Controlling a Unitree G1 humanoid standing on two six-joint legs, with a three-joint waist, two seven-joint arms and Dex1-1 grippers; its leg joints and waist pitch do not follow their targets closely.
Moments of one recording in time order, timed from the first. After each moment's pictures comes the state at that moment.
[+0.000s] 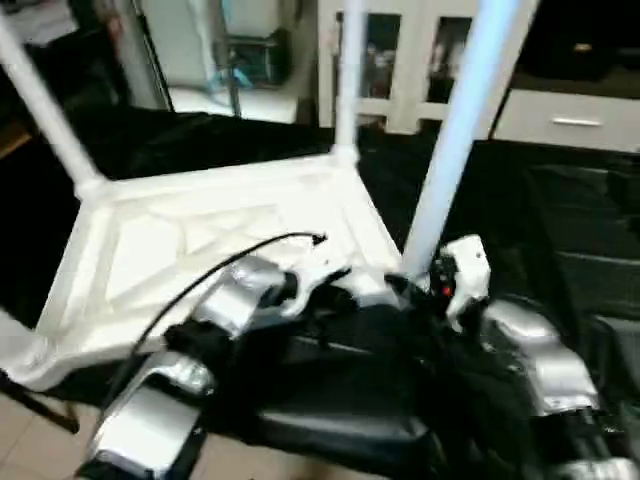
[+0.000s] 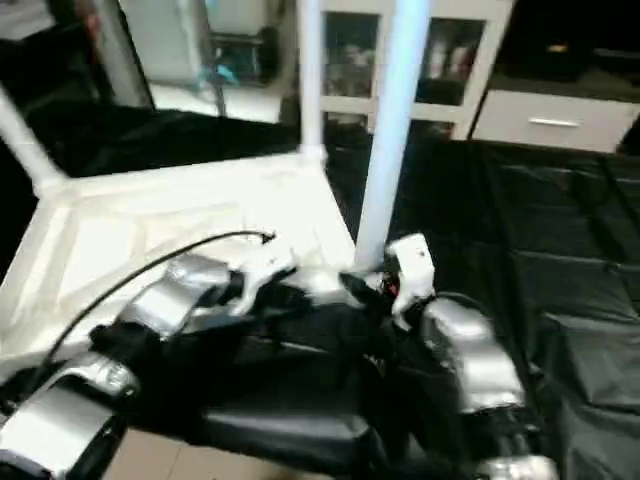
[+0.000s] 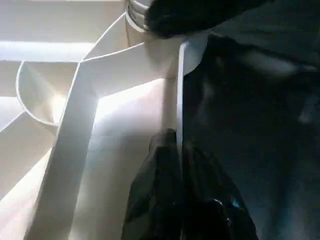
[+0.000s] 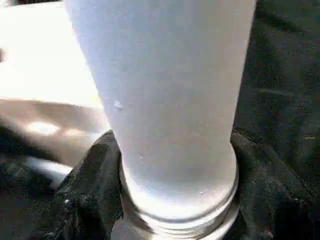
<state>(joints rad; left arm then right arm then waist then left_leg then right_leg) -0.75 0.12 -0.30 0.83 0.13 0.15 -0.95 -0.33 -0.22 0.00 0.35 0.21 0.29 0.45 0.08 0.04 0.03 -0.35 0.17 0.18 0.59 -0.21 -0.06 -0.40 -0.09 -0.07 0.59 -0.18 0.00</state>
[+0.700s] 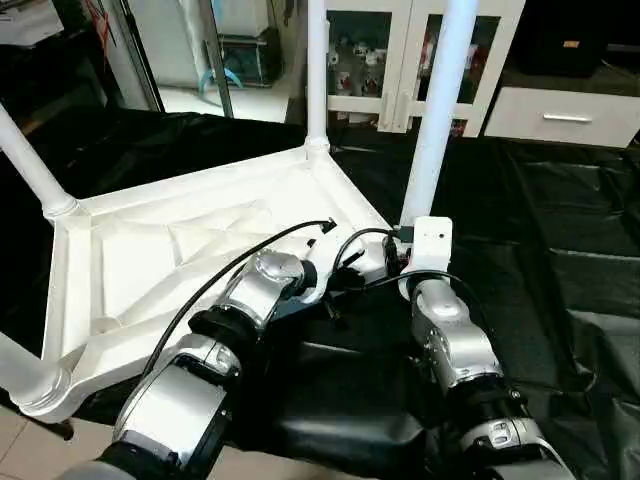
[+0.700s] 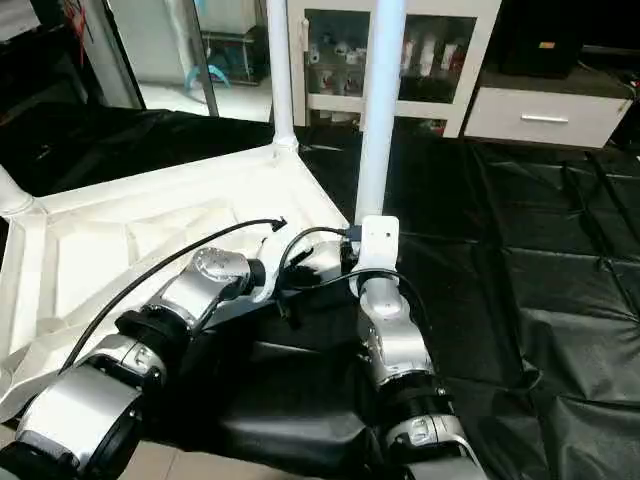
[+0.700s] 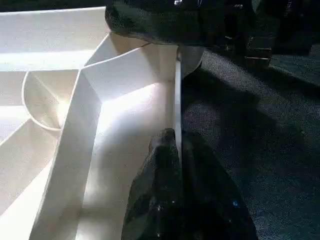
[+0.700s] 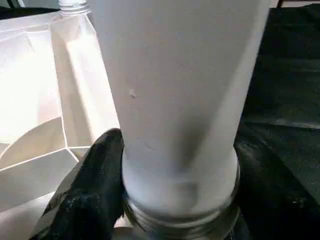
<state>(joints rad) -0.83 0.06 -0.27 0.98 0.13 0.11 -0.78 -0.48 0.03 -0.02 0.57 0.04 0.13 -0.11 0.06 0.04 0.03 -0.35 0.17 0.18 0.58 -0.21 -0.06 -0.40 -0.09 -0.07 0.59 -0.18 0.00</state>
